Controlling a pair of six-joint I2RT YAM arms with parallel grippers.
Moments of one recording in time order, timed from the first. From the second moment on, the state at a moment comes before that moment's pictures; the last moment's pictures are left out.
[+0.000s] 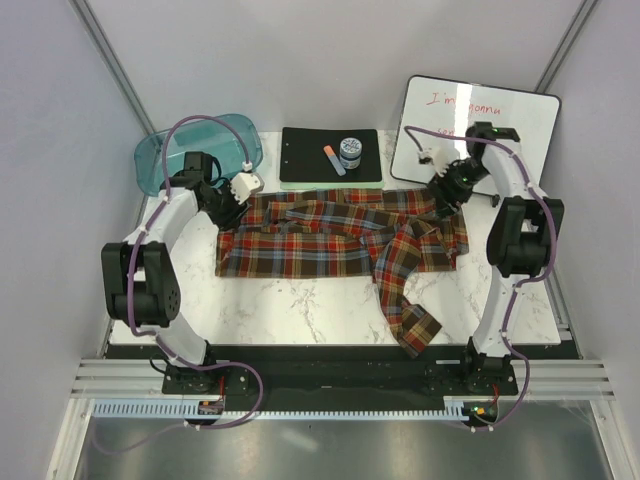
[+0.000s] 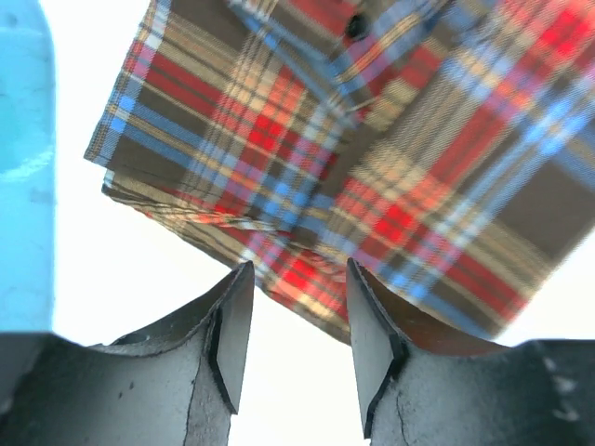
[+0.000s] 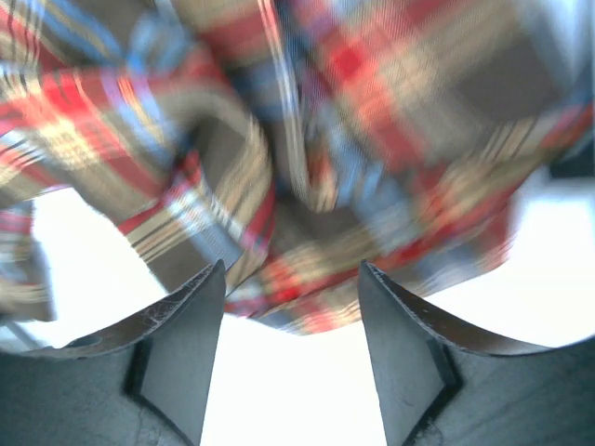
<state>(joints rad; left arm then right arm) -0.01 1.71 1.30 -0.70 0.37 0.96 -0.02 2.12 1.94 -1.27 -0.43 -1.00</state>
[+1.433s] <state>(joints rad) -0.54 1.53 1.12 -0.49 0.55 0.78 0.06 1.82 1.42 -1.19 -0.57 -0.83</state>
